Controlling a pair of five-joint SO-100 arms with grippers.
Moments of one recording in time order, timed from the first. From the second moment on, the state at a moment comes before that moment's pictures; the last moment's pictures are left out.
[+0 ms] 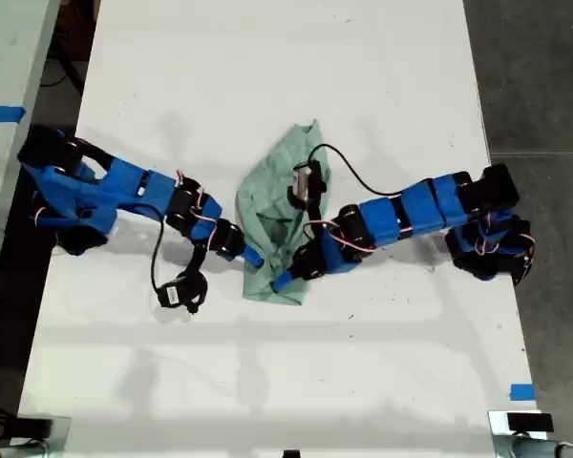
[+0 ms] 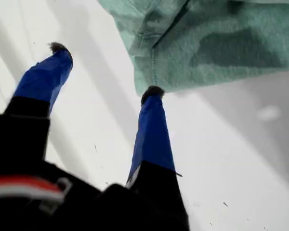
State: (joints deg) arm 0 3.7 90.4 104.0 56.5 4.7; arm 1 -9.7 76.6 68.3 72.4 -10.8
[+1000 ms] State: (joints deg) arm 0 5.7 69.3 79.6 63.1 6.9; arm 1 -9.9 60.8 63.5 68.6 -8.5
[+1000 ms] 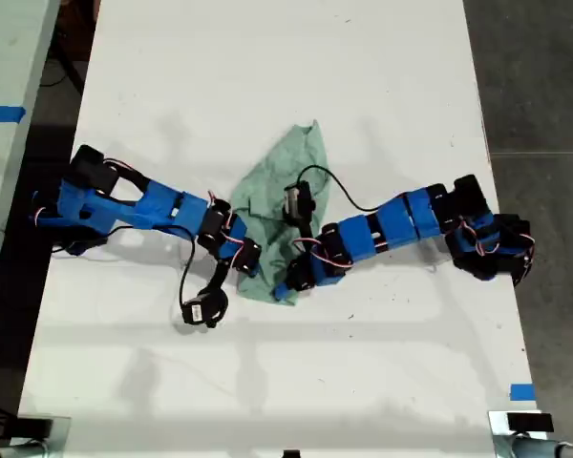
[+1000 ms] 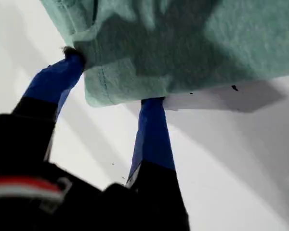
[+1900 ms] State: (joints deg) arm 0 -1.8 78.1 62.2 80.9 17.3; arm 1 -1.0 73.9 48.5 87.6 -21.5
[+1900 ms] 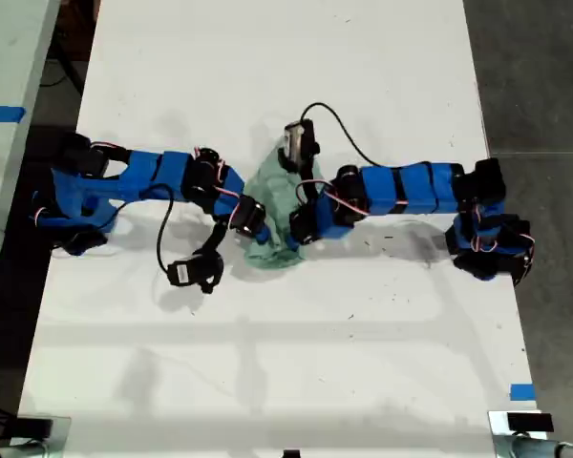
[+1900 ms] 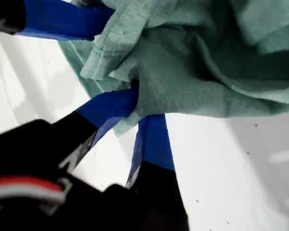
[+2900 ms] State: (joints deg) arm 0 -35.5 74.7 62.2 79.4 37.6; arm 1 32.3 81.0 60.2 85.3 -37.7
